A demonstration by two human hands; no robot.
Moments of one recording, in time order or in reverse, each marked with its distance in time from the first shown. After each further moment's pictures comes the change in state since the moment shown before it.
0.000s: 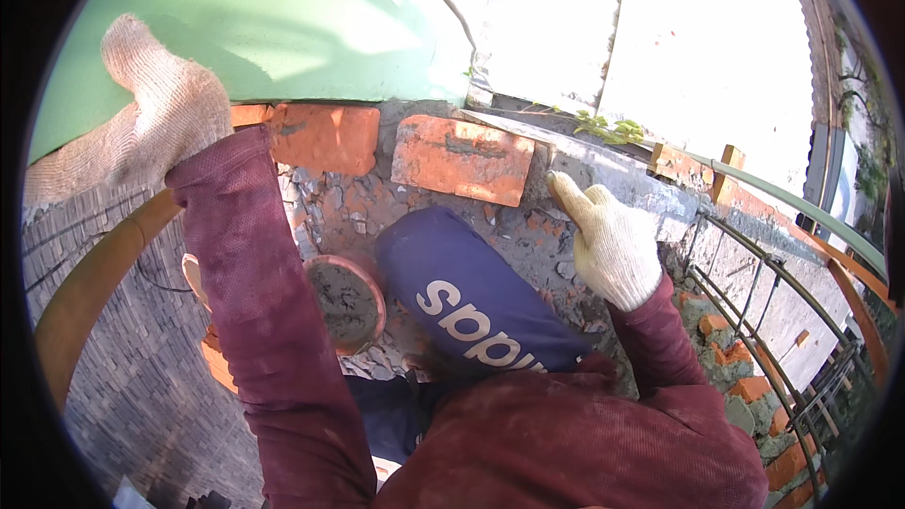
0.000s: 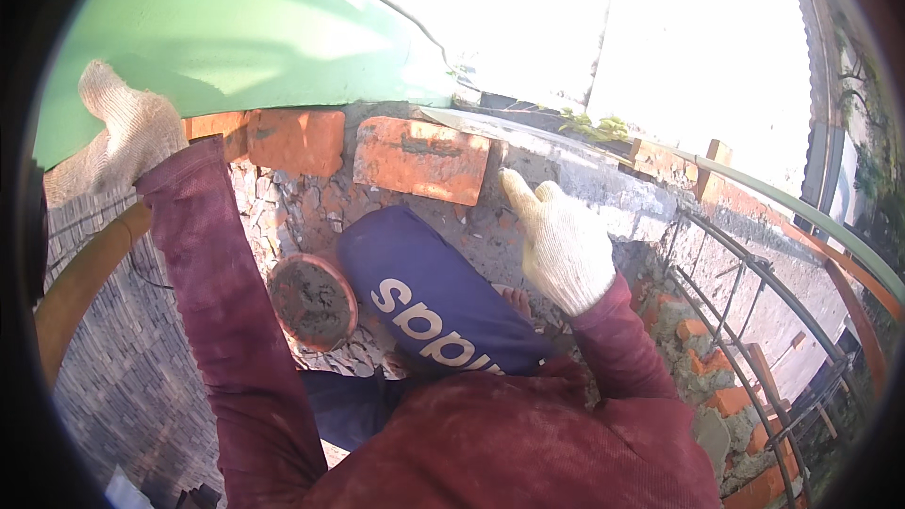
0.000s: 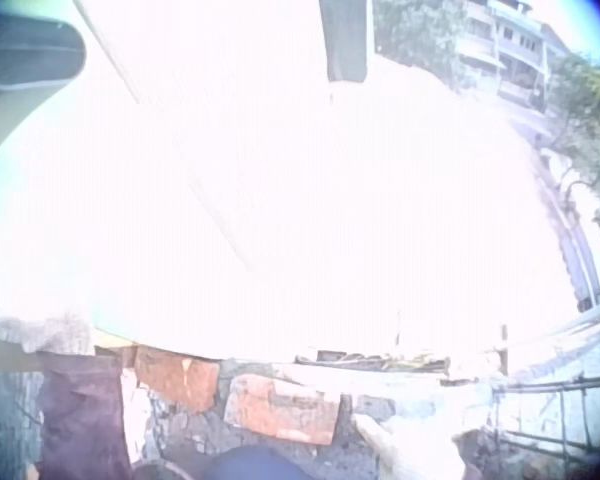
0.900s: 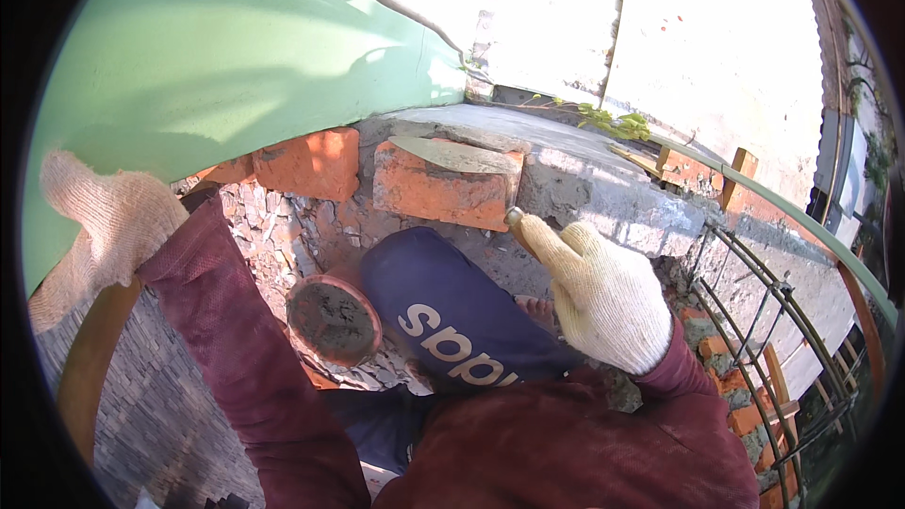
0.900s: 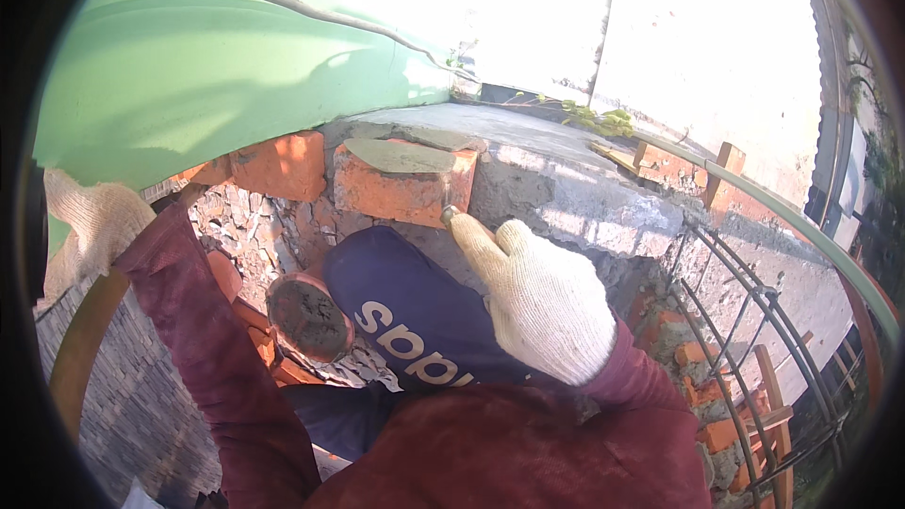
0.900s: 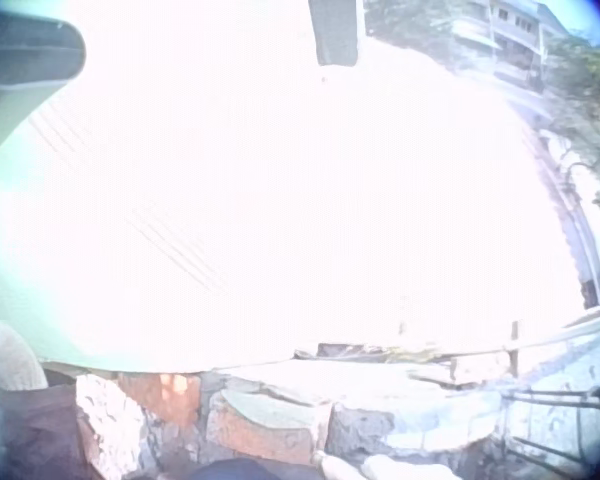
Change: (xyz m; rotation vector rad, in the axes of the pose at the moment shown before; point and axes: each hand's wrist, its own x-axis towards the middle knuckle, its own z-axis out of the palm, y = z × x) left_hand -0.059 0.014 -0.023 0.376 -0.196 0.346; right_hand 0.009 -0.009 -0.044 0.218 -0.183 -0.038
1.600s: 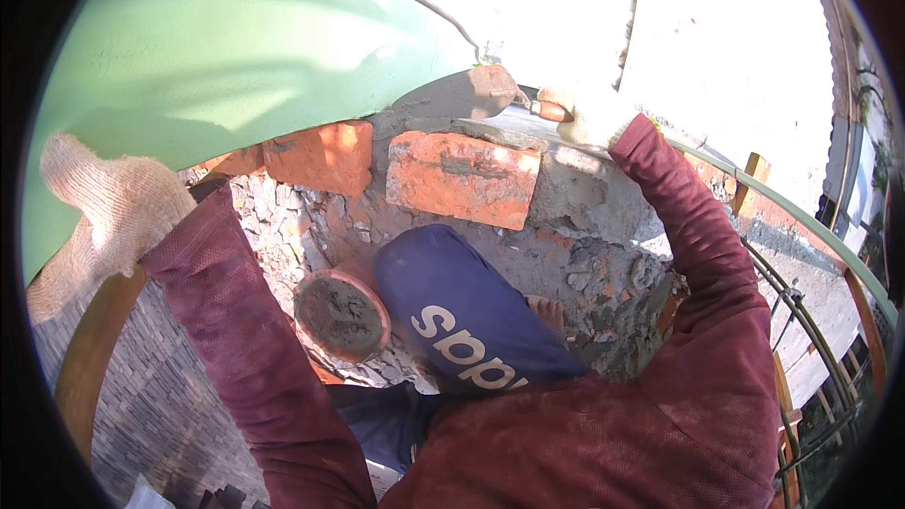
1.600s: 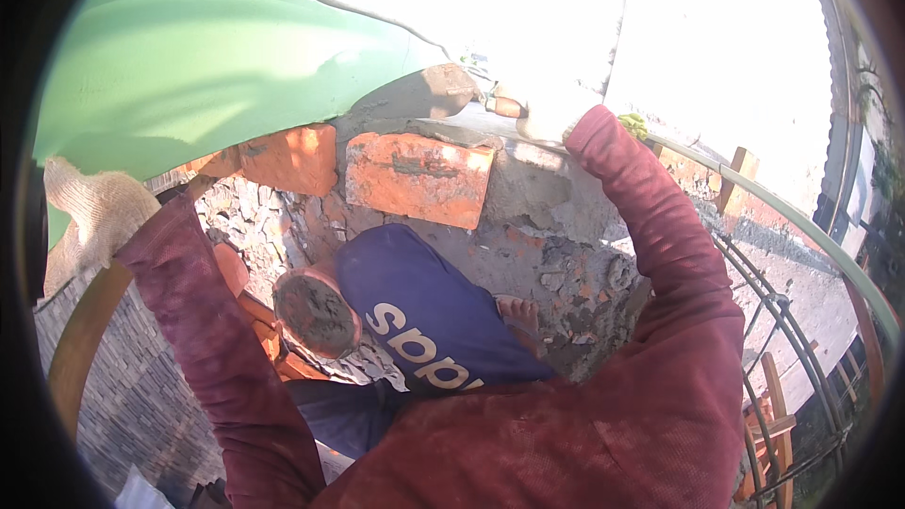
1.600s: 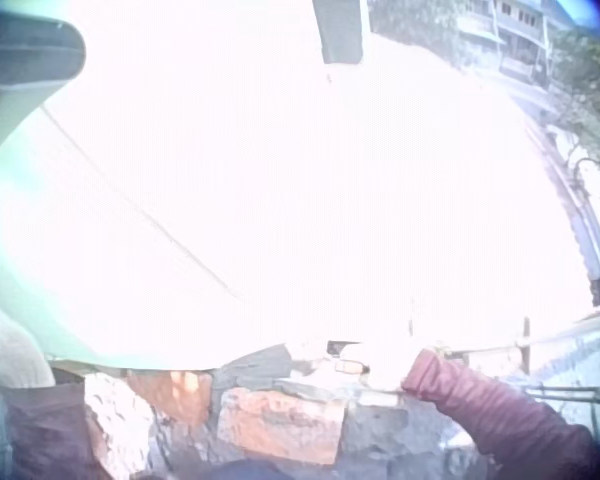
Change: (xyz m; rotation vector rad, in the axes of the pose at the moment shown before) left_hand 0.003 -0.002 0.018 -0.009 0.007 0.058; right_hand 0.195 0.175 0.051 -0.171 0.069 -0.315
